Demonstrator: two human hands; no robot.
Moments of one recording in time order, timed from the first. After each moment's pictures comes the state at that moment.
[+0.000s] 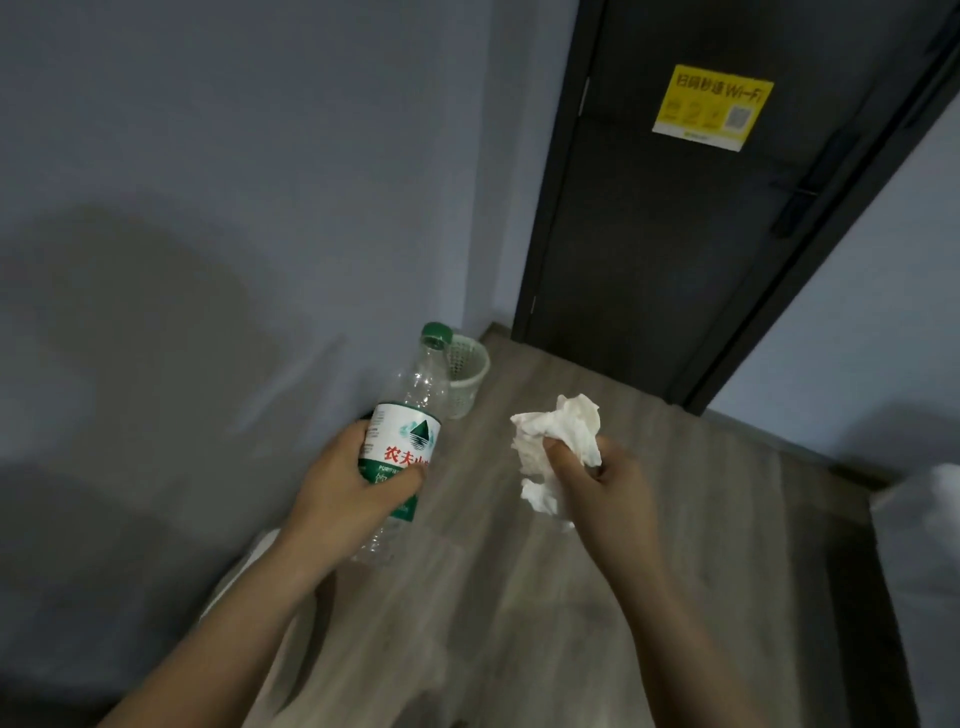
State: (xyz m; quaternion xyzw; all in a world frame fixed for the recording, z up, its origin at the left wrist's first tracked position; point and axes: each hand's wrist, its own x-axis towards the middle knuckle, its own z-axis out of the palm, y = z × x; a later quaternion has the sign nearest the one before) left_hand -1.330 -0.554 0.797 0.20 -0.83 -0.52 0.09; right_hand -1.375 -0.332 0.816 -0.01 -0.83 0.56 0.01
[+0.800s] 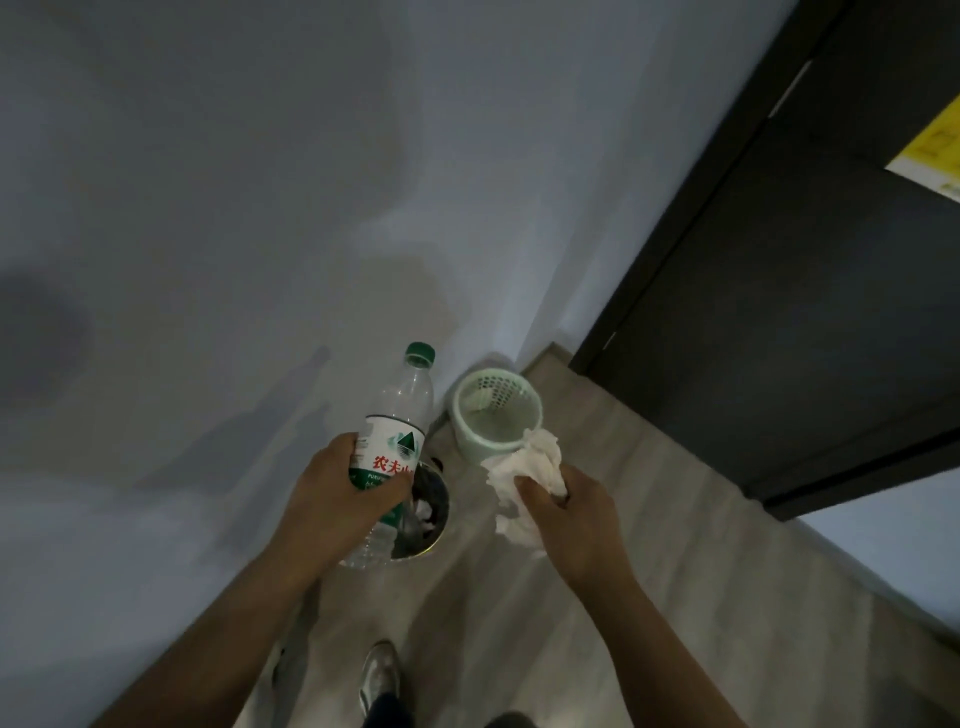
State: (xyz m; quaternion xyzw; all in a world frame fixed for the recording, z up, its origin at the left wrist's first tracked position) left_hand -1.707 -0.753 0.717 0.33 -0.79 -0.52 0.04; right_hand -1.791 -0.540 0.736 0.06 -0.89 0.43 -0.15
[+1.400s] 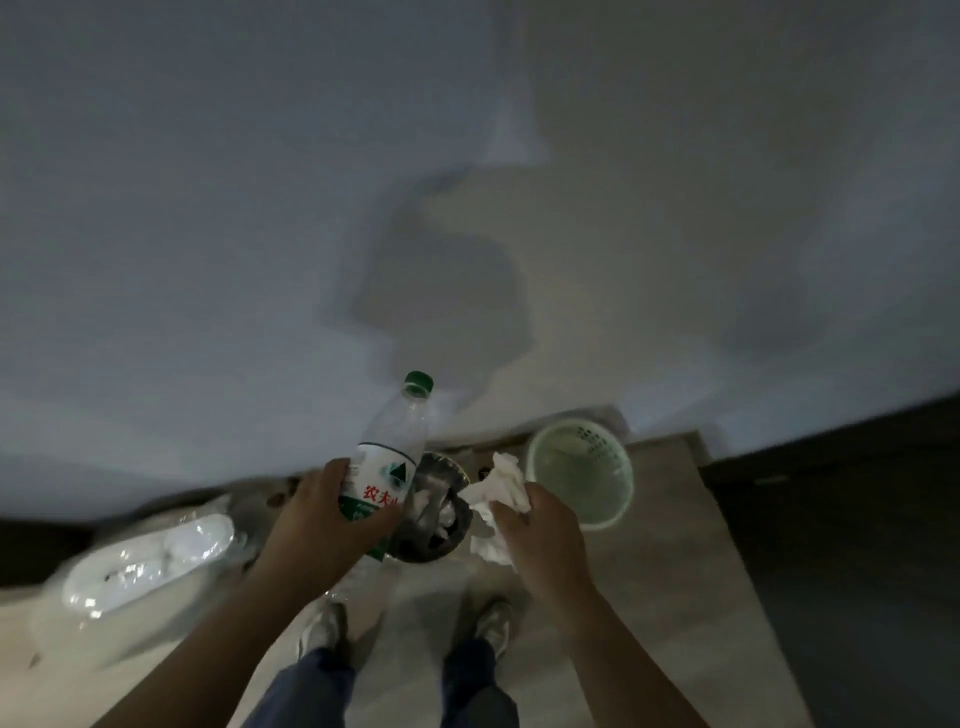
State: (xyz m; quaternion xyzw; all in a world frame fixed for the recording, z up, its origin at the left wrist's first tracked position) left_hand -1.804 -0.747 0.643 0.59 -0.68 -0.44 0.05; right_hand -2.001 -0.641 0.621 0.31 -0.85 0.24 -0.35
